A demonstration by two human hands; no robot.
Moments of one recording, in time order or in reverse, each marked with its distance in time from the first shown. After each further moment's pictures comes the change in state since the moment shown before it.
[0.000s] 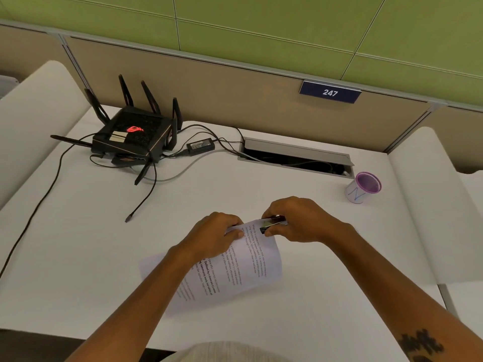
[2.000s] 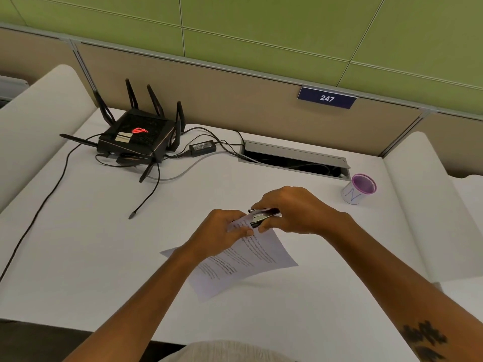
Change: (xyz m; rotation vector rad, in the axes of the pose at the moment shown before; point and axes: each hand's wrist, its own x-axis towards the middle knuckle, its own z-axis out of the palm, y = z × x) left_hand -0.014 0.007 0.012 -0.310 0.158 0.095; right_hand -0.013 -0.041 -0.028 -0.086 0.103 -0.158
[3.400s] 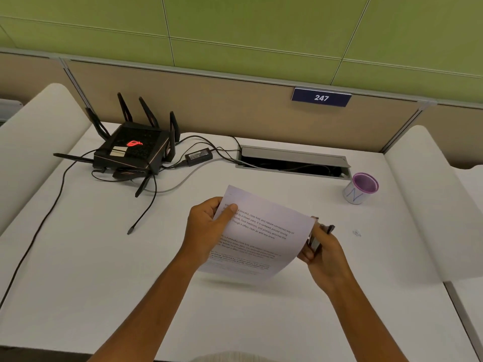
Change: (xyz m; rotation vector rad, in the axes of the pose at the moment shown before) left_hand 0.010 0.037 -0.012 -0.402 0.373 -0.161; right_hand -0.070 0.019 0.088 1.824 0.678 0.553
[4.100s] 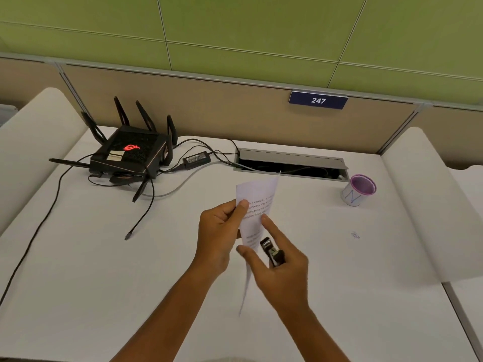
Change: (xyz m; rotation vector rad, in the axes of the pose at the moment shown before) left_hand -0.022 0.034 0.033 -0.274 0.017 -0.085; right_hand -0.044 0.042 0.088 -0.732 0.130 -0.753
